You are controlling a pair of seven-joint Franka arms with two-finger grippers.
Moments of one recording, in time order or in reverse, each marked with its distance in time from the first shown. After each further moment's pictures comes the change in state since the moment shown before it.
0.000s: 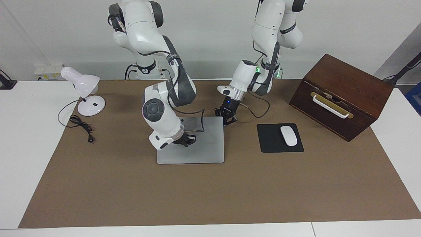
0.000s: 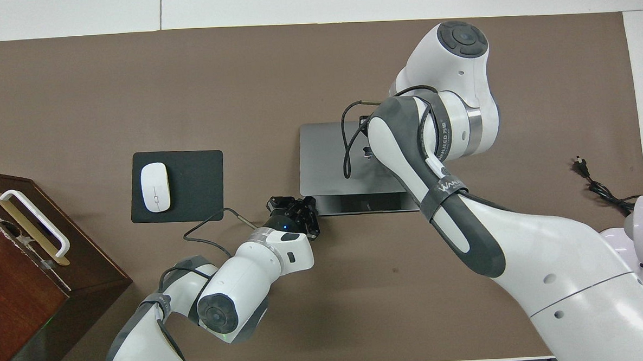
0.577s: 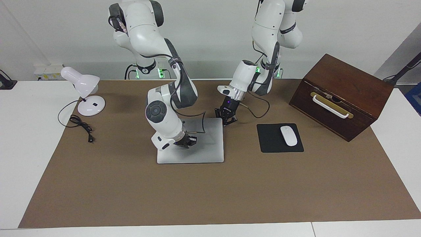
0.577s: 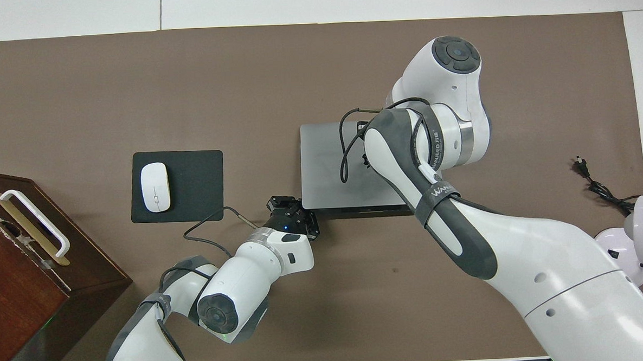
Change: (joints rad) left arm 0.000 0.001 0.000 -0.001 0.000 0.003 0.029; right arm 0.004 -0.006 0.015 -0.068 0.000 0.086 0.000
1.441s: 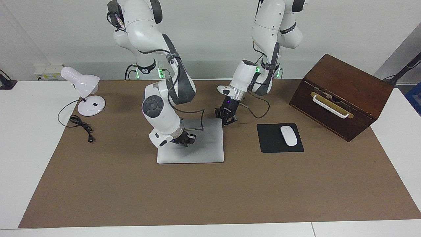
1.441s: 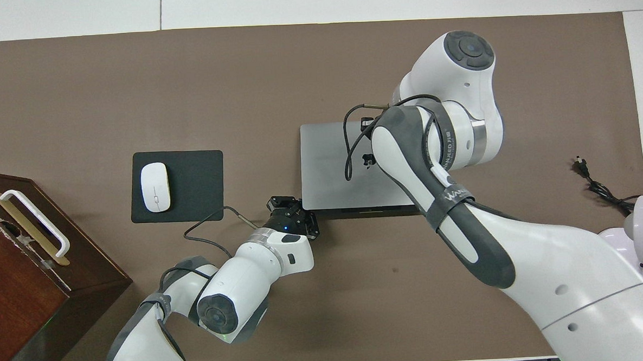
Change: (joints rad) left arm 0.000 0.001 0.000 -0.002 0.000 0.006 0.009; right arm -0.016 -0.077 -0.009 -0.003 0.000 -0.043 0.001
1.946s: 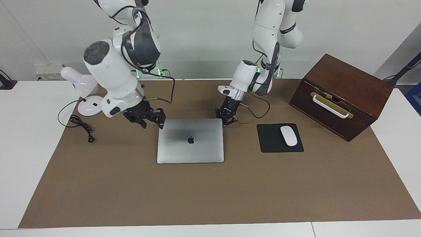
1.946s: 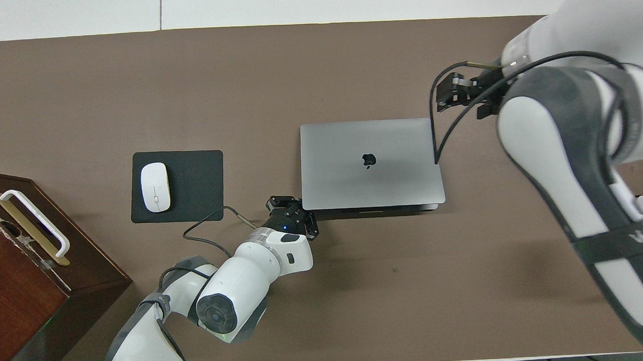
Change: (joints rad) left arm 0.003 0.000 0.002 -0.001 0.000 0.001 0.000; right arm -0.172 -0.273 -0.002 0.027 -0.132 -0.174 -0.088
